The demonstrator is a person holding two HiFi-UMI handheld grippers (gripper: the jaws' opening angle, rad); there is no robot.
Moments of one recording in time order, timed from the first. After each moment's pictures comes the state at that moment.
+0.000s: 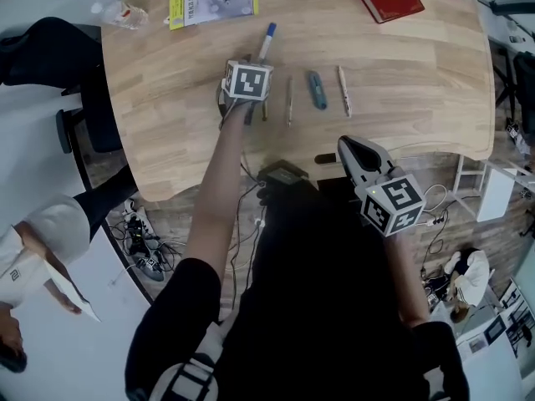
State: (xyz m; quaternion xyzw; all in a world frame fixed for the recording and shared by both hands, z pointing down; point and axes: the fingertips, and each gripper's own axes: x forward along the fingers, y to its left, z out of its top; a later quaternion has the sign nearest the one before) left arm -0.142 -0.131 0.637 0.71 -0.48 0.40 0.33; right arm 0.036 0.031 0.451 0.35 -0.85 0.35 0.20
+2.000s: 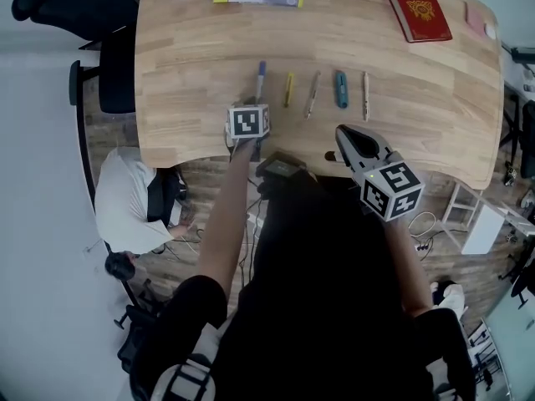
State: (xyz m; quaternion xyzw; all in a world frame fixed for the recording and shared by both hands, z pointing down) left arm -0.209 0.033 0.651 0.59 -0.58 0.32 0.45; right arm -0.016 0.036 0.443 0.26 -0.89 0.31 0.22
